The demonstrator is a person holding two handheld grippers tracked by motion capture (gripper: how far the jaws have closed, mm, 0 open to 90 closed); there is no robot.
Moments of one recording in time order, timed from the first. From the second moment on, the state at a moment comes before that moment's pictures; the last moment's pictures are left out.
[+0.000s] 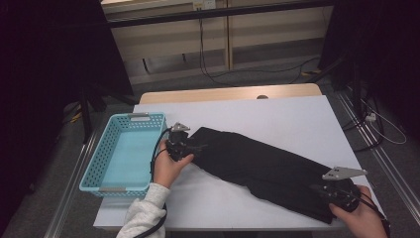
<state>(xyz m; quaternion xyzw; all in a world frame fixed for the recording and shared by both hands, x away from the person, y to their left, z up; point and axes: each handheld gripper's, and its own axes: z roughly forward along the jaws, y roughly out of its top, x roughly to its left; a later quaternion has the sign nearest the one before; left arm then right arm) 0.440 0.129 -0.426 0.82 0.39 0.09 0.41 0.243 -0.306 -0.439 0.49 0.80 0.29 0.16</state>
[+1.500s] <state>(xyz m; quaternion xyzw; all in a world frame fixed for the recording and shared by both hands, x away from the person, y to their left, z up) 0.436 0.127 -0.424 0.82 0.39 0.09 0.41 0.276 -0.285 -0.448 0.49 0.79 0.33 0.18</state>
